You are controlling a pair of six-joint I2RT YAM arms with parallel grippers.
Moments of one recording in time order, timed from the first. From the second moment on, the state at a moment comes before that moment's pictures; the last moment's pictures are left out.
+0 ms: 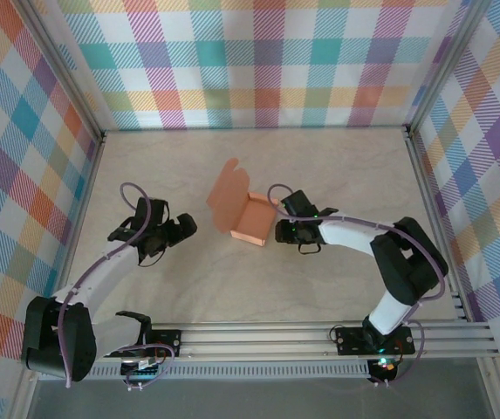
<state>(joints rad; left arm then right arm) -0.22 1.15 0.67 -0.47 0.04 -0.69 0.66 1.68 0.92 -0.32 0.01 0.58</state>
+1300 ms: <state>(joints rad) -0.27 1.59 0.82 -0.01 0.24 -0.81 0.40 1.95 1.27 -0.22 -0.26 0.74</state>
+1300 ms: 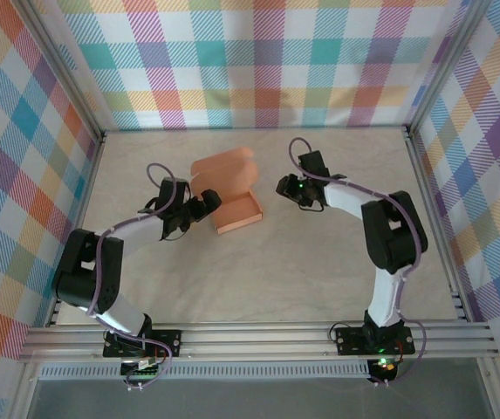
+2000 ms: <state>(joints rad) -0.36 1.73 0.94 -0.03 0.31 -0.78 0.43 2.07 1.28 -0.16 -0.55 0.79</state>
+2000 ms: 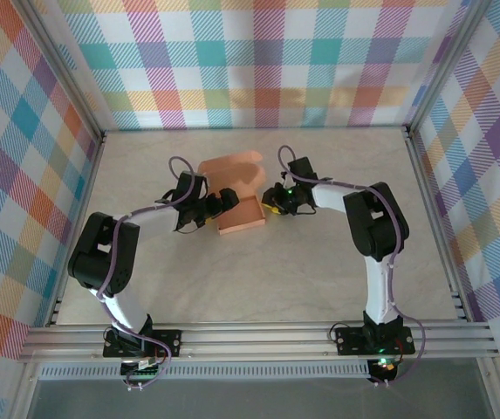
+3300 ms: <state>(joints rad) -0.44 1.35 1.09 -0.41 0.11 -0.23 0.44 1.32 0.95 -0.34 -0.17 0.15</state>
